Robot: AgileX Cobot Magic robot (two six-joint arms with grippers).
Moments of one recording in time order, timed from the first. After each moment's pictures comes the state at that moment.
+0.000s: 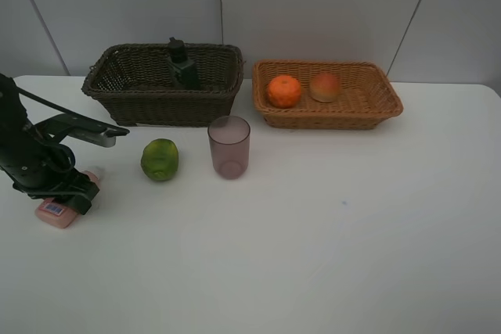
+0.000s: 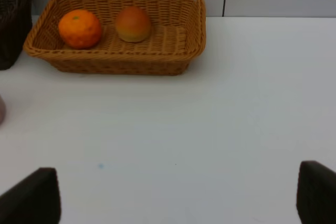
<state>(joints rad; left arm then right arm) -0.05 1.85 -0.73 0.00 0.36 0.27 0.04 0.00 -0.53 -0.01 1.06 0.02</state>
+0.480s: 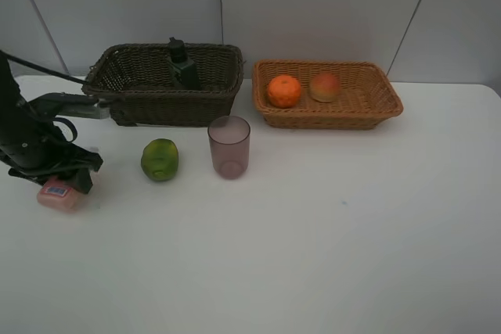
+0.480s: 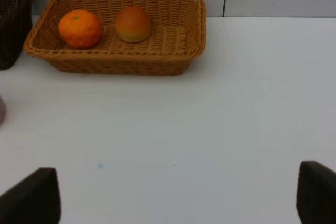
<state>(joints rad) -0.05 1.78 -0.81 -0.02 0.48 0.07 0.04 0.00 -0.53 -0.01 1.06 0.02</state>
